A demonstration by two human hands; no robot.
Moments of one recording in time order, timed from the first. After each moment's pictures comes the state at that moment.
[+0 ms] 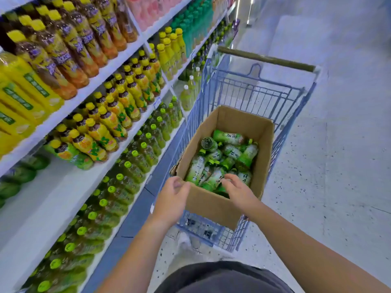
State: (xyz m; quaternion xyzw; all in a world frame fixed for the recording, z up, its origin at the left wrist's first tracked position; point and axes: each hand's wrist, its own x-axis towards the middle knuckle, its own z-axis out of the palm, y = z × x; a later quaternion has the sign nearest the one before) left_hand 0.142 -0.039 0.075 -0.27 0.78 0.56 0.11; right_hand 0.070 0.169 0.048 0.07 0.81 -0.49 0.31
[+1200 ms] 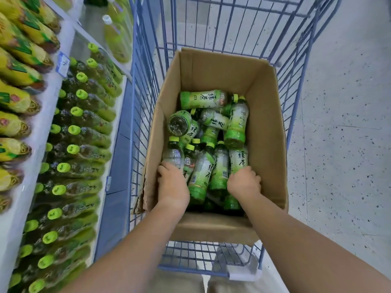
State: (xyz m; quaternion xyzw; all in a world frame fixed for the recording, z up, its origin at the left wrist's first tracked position) left_hand -0.049 -0.015 -0.108 -0.07 0.93 0.00 0.37; right_hand -0.036 0.159 -0.131 0.39 0.83 -0.17 0.35
